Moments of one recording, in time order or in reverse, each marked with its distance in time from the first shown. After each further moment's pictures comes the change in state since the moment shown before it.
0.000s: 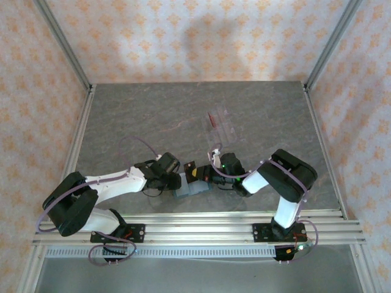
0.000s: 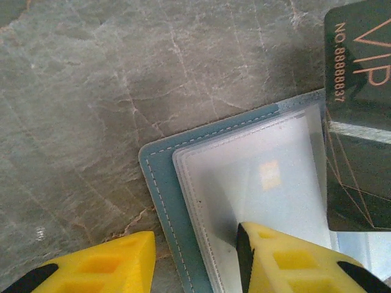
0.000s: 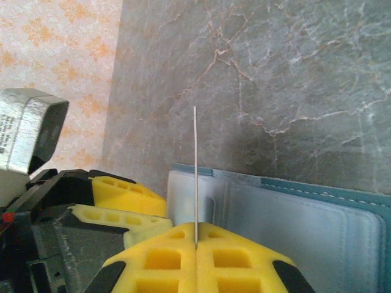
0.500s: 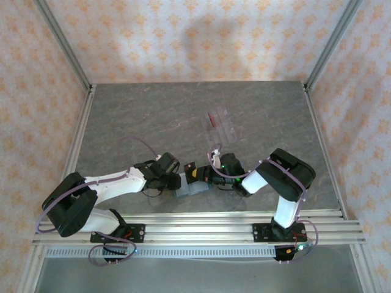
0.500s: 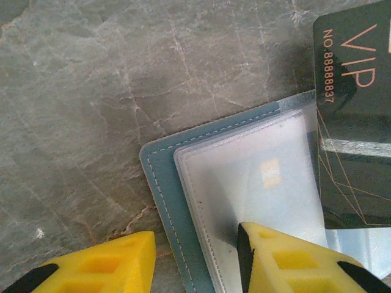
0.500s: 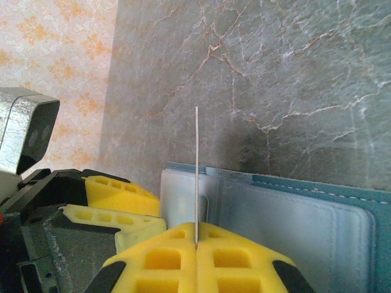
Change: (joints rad) left arm 0.000 -0.005 -0.003 0.000 0.000 0.000; right arm 0.002 0.012 0.000 0.004 0.001 0.000
